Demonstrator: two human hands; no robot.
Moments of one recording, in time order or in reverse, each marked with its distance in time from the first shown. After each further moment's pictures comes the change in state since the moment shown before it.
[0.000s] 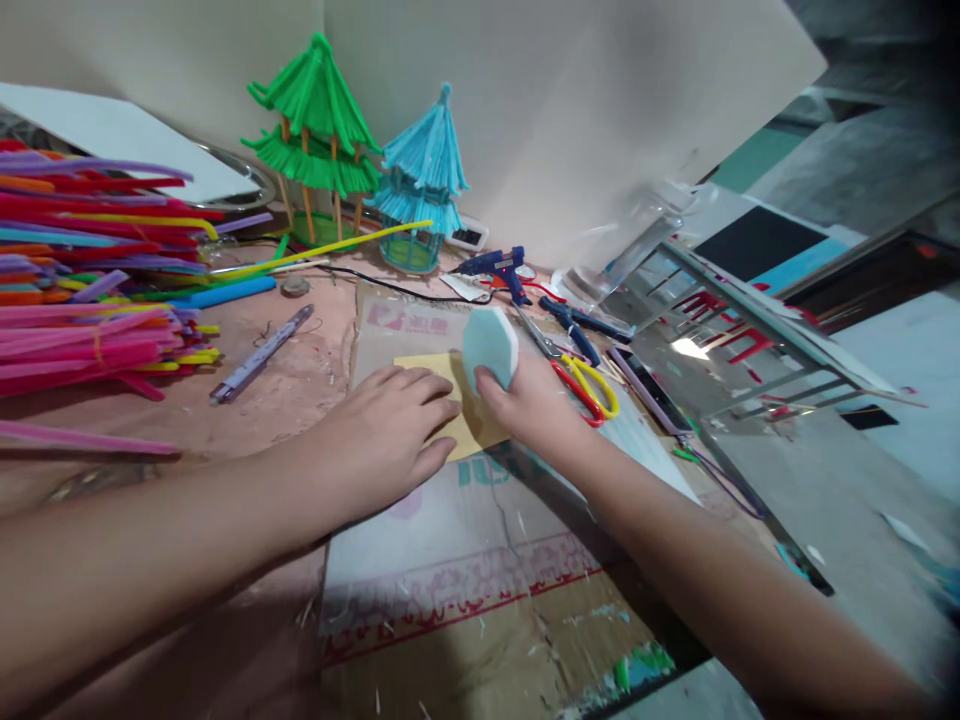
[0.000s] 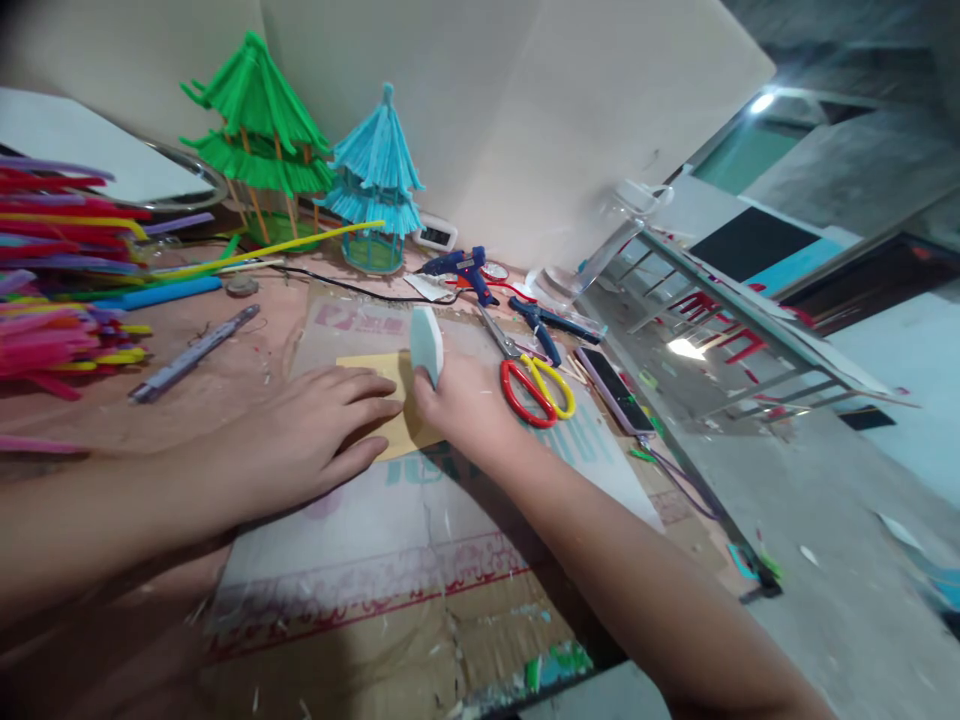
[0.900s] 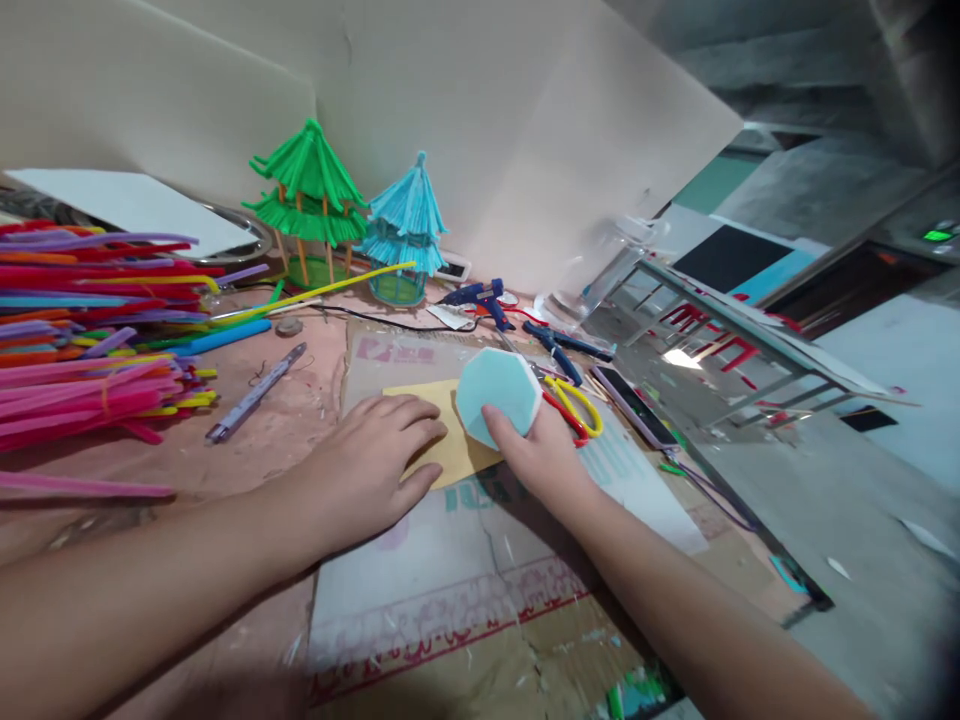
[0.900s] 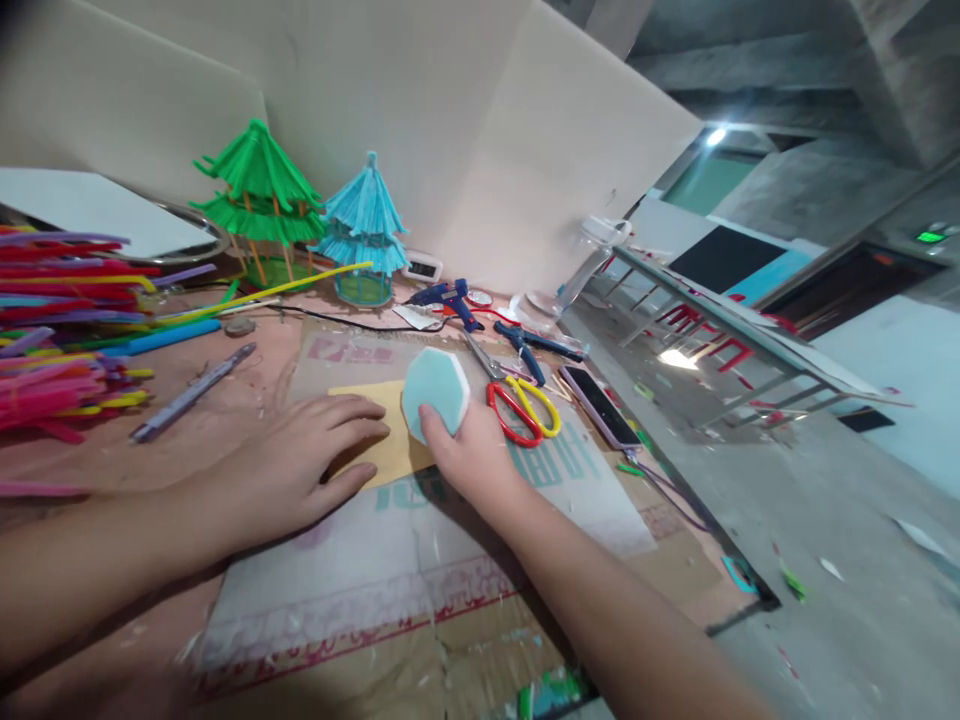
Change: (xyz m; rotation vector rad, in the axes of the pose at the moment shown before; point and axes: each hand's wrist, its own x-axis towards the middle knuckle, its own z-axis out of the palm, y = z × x) left_hand -0.003 -0.003 0.002 -0.097 0.063 -0.035; right_hand -0.022 0.006 -0.006 0.389 0.143 0.197
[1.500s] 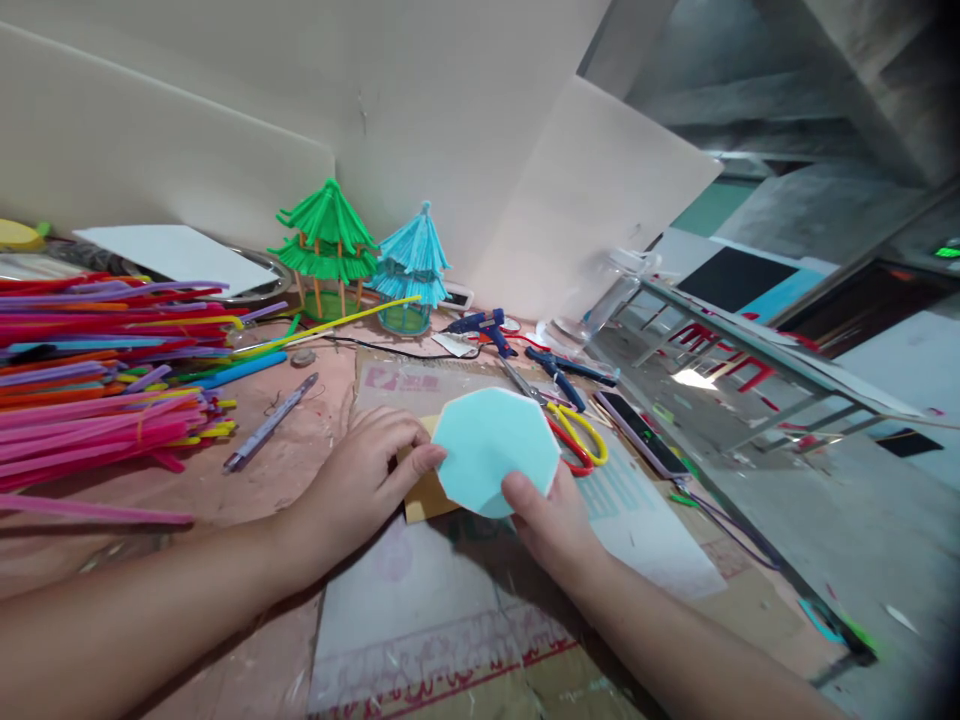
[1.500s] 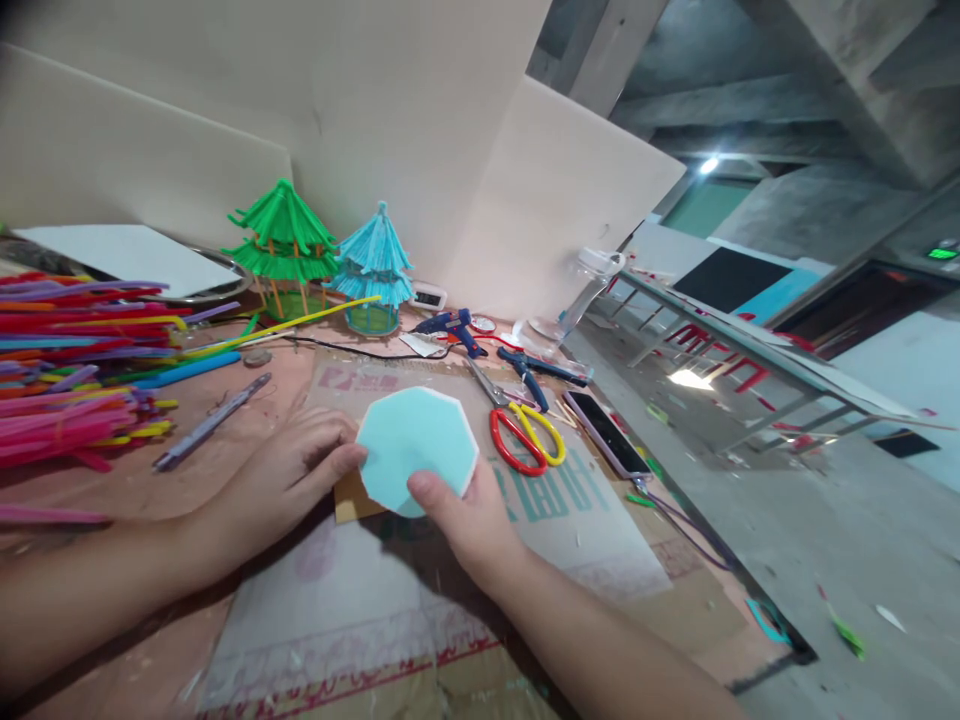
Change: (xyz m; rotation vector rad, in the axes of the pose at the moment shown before) left_hand 0.007 0.004 -0.016 -0.458 0.202 -0.182; right_hand -0.031 -0.007 0.007 0.927 -0.156 0.141
